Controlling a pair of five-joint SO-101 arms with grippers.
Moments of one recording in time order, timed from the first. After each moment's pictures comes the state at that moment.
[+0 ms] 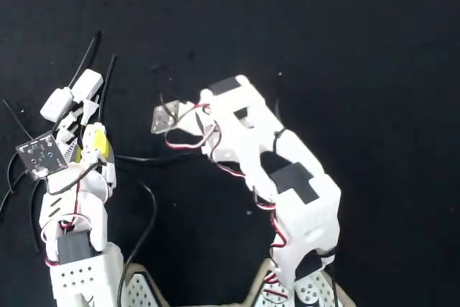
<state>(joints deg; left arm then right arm) -19.0 -103.6 96.2 38.4 11.1 -25.7 22.5 8.7 72.4 62.8</state>
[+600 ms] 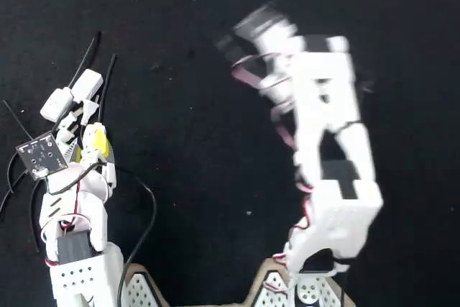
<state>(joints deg) -19.0 -103.6 96.2 38.4 11.1 5.5 19.8 -18.1 78.9 30.2</state>
